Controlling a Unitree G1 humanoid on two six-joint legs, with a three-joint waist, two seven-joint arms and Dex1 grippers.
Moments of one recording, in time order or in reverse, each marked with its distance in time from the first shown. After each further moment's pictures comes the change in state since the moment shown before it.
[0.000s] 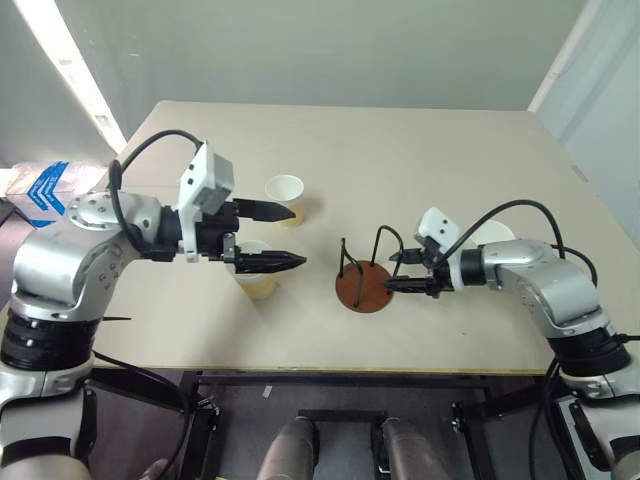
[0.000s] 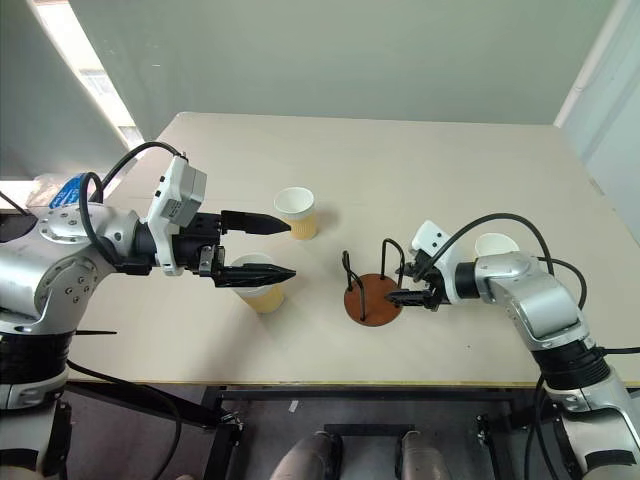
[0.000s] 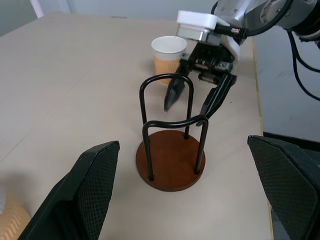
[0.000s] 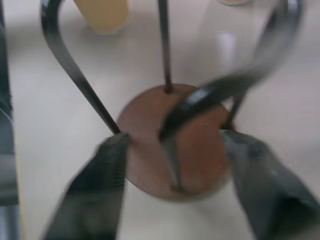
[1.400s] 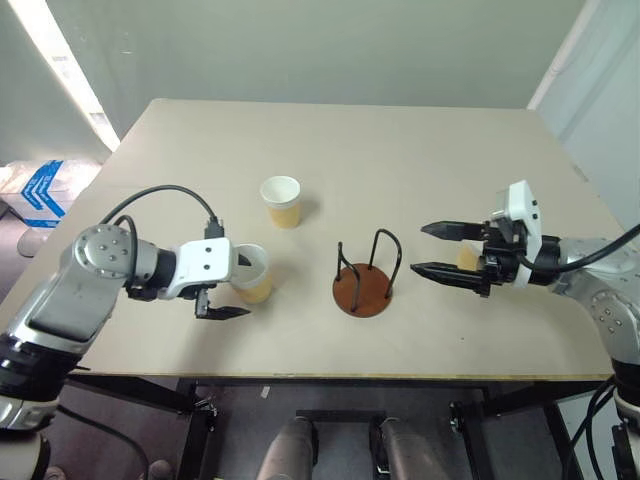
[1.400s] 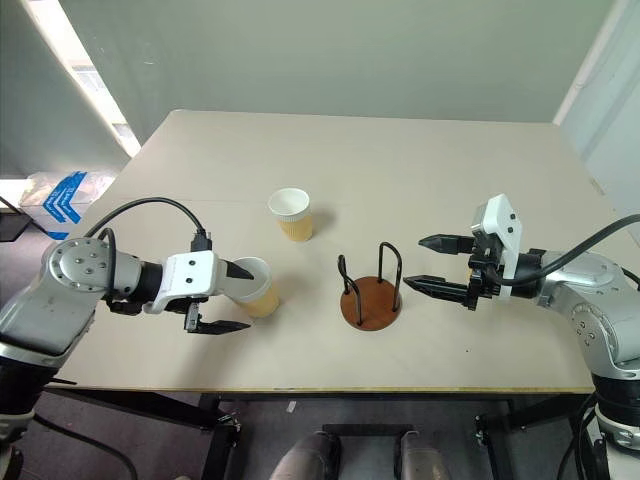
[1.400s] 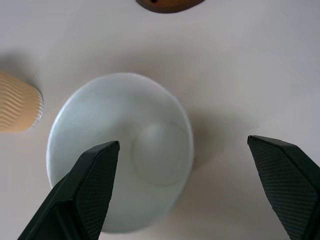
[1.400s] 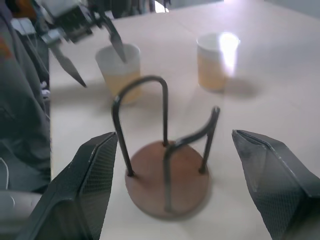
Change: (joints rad) left arm 0.175 0.158 -0.211 0.129 0.562 -0.537 -0.103; right arm 0.156 -0.077 -0.335 -0.187 0.304 -0.102 0.048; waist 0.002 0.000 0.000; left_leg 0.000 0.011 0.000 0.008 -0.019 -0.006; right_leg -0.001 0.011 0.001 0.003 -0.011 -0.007
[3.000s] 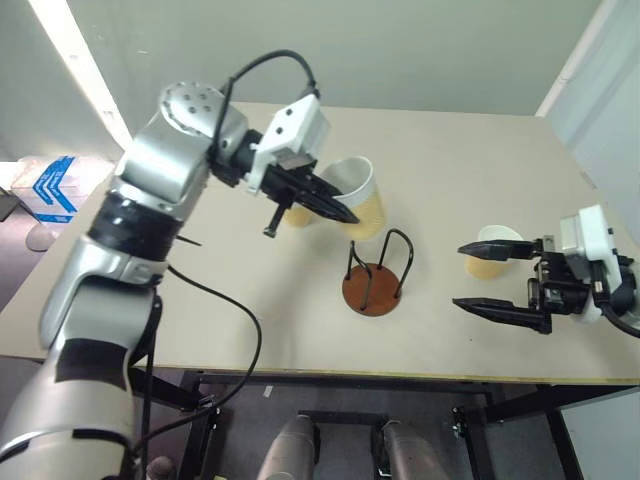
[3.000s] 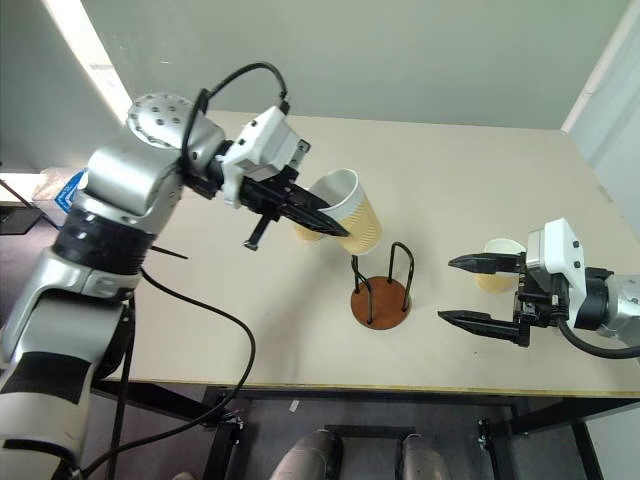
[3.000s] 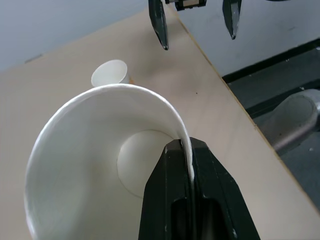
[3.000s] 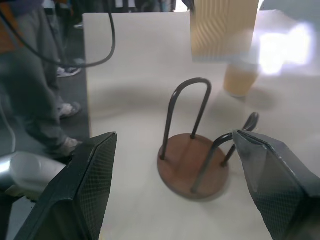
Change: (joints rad) left arm -0.790 -0.402 -0.259 0.409 -0.314 0.061 -0.305; right arm 0.284 -0.180 -0.254 -0.167 0.121 -0.107 0.100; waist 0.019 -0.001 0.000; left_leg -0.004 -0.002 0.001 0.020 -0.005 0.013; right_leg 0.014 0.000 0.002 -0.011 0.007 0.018
